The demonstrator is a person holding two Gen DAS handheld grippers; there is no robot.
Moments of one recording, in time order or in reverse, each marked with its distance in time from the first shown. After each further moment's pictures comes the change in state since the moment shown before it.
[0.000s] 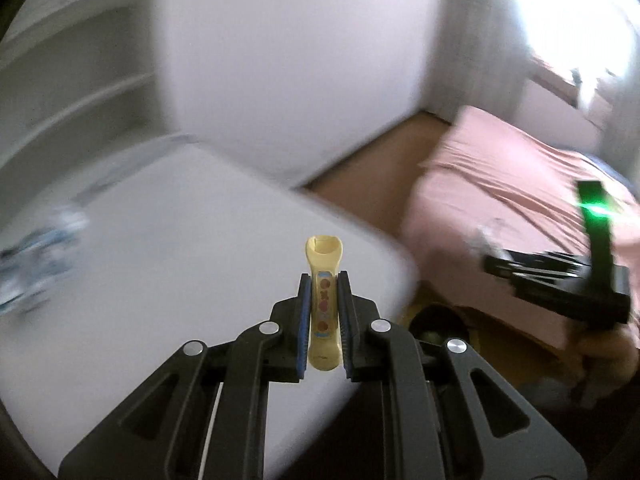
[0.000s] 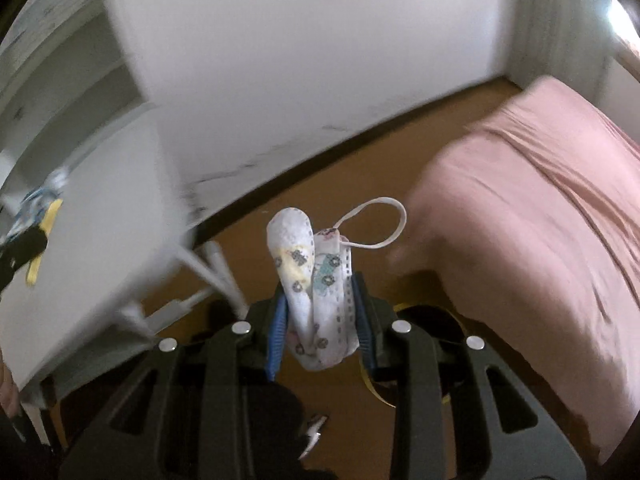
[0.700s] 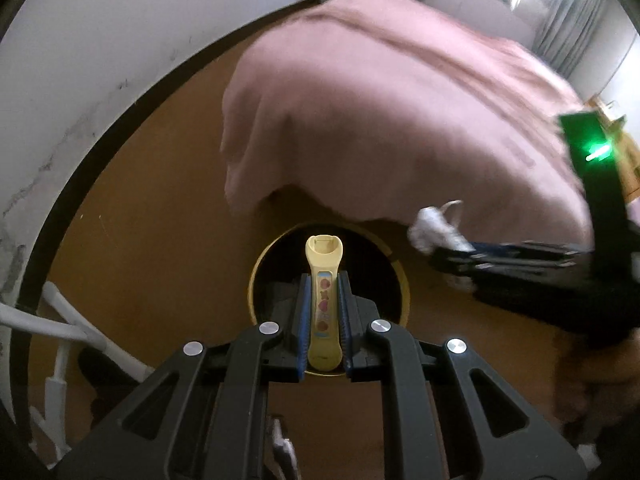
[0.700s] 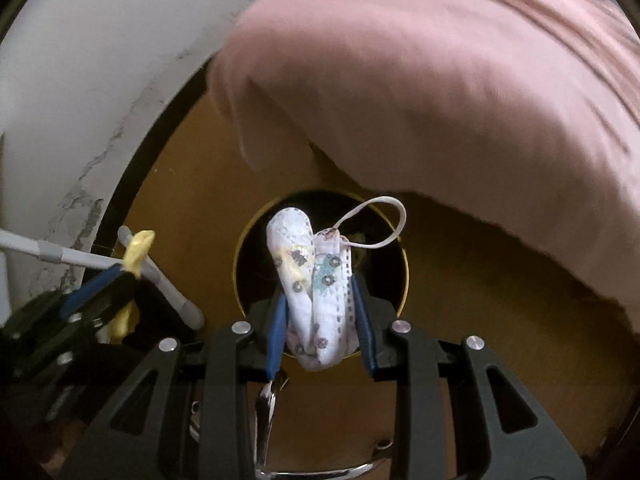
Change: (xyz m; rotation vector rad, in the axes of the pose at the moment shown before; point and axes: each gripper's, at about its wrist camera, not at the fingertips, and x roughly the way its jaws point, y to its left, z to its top) left arm 0.297 -0.203 -0.083 0.180 0.359 -0.271; right arm 0.156 -0.208 -0.105 0.366 0.316 -0.097
